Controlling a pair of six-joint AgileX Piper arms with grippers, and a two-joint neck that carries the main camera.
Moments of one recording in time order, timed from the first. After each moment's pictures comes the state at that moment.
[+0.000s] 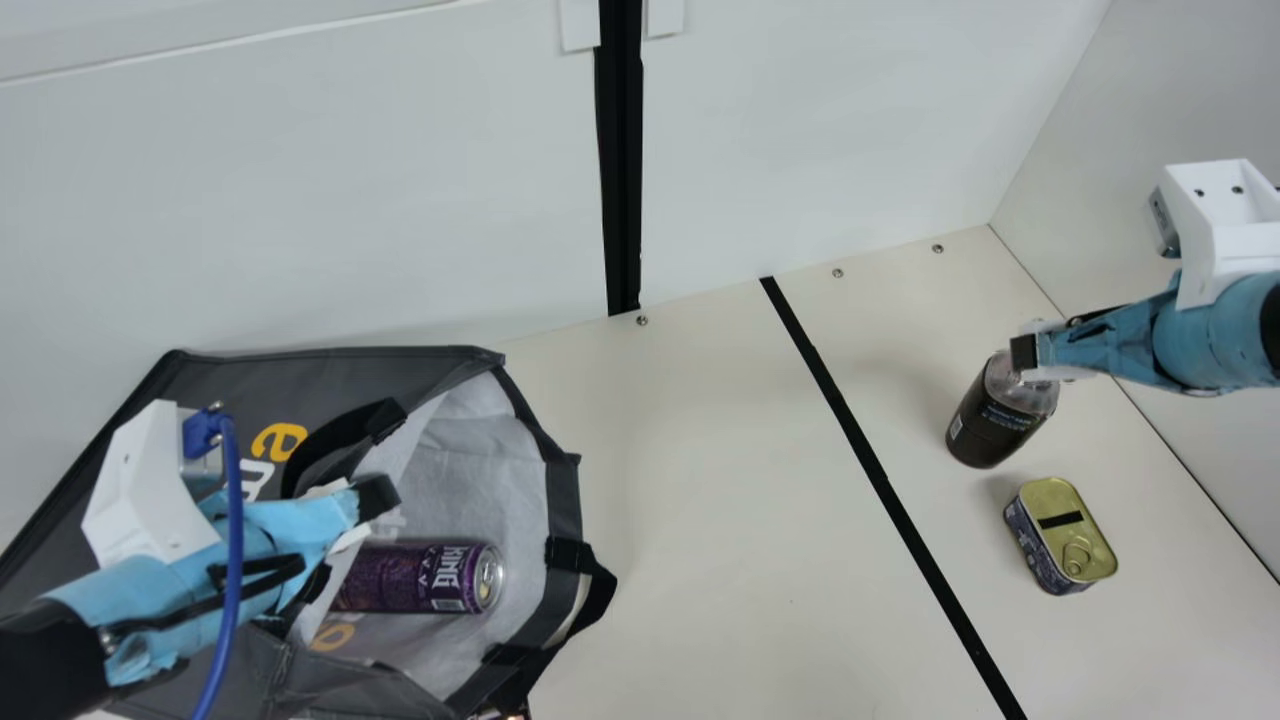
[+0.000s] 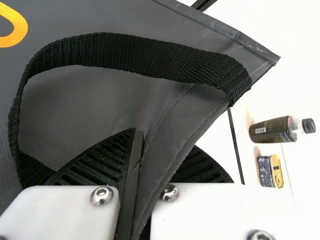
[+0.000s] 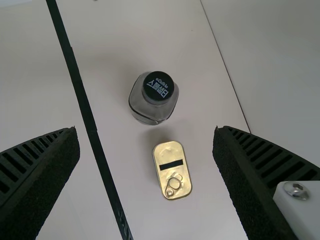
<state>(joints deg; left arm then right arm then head) -23.6 83.4 -70.5 -33.4 39.0 -7.1 -32.7 79.6 -90.2 0.8 69.8 -15.0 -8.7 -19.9</state>
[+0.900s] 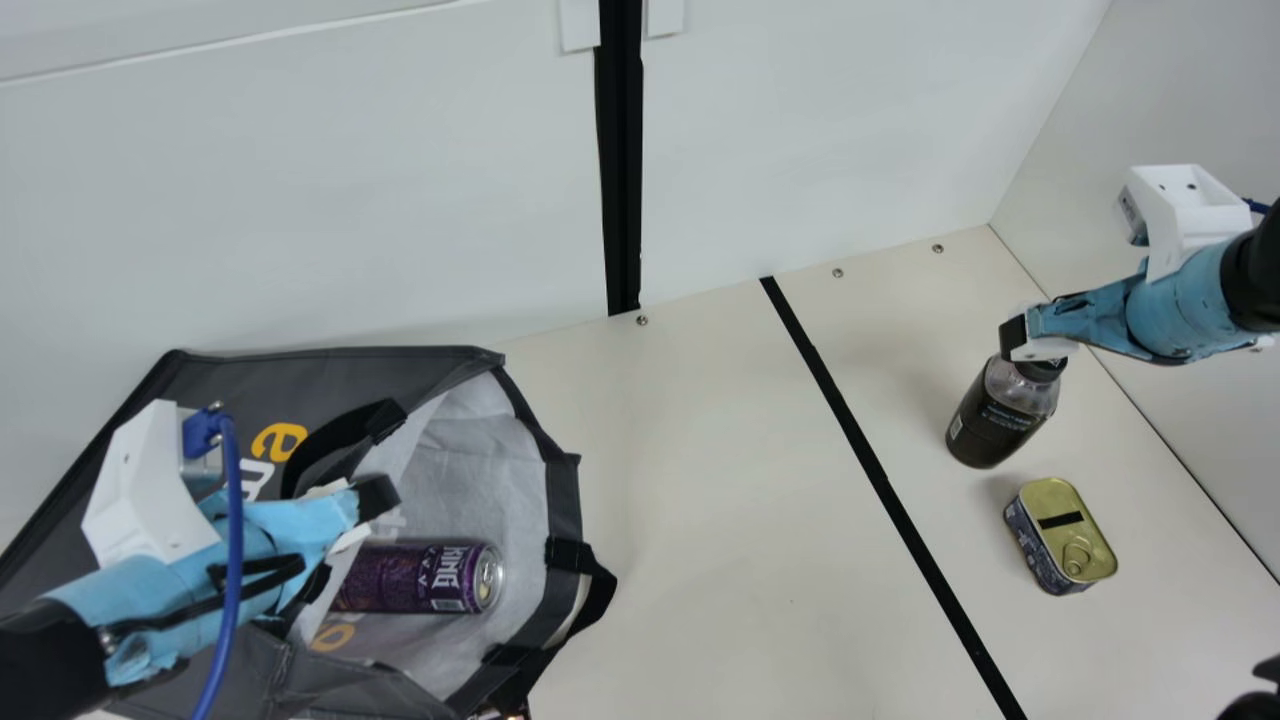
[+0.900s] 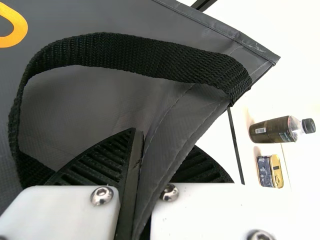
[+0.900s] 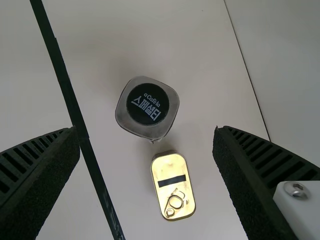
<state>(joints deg) -23.6 83.4 -70.5 -33.4 39.0 -7.1 -36.2 92.3 -95.4 4.5 69.8 -18.0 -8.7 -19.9</state>
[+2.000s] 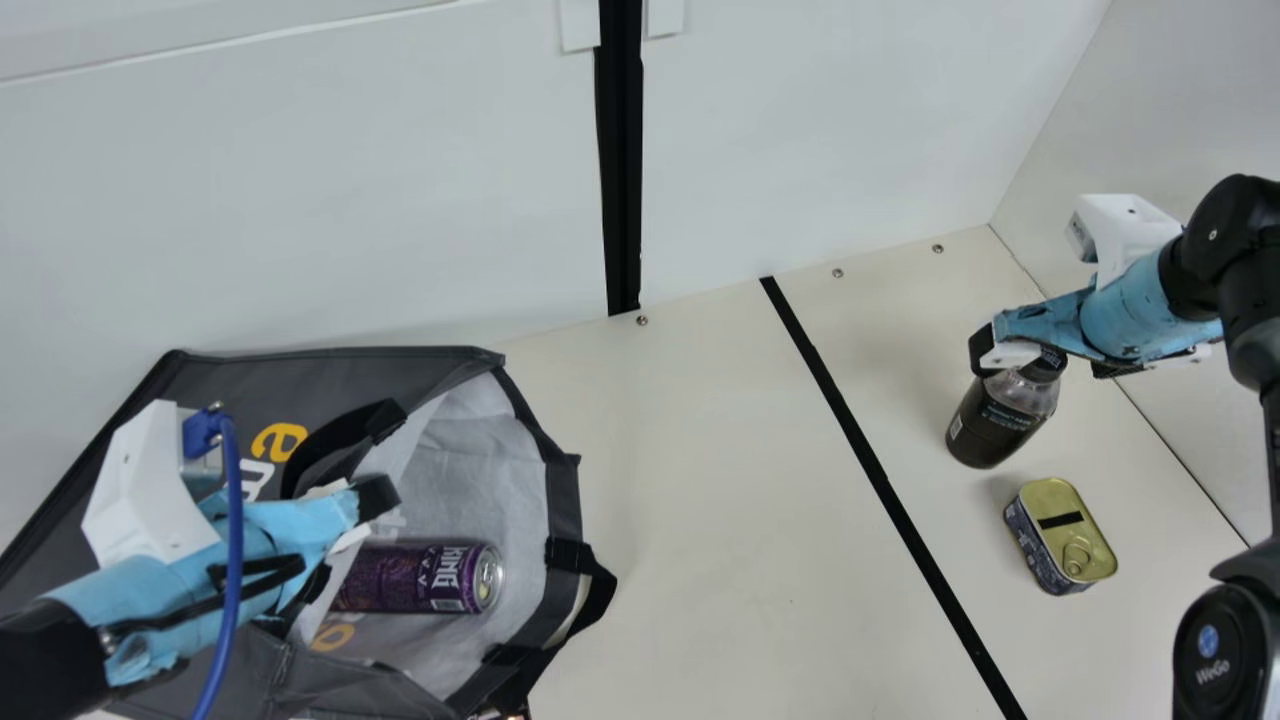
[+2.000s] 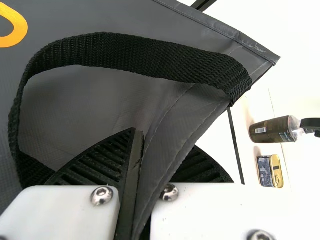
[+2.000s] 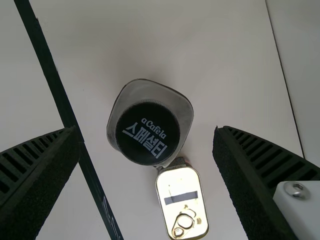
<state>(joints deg) -23.6 83.4 -70.5 -33.4 39.0 -7.1 -35.0 102.1 -97.6 4.7 69.8 -17.2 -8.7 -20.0</state>
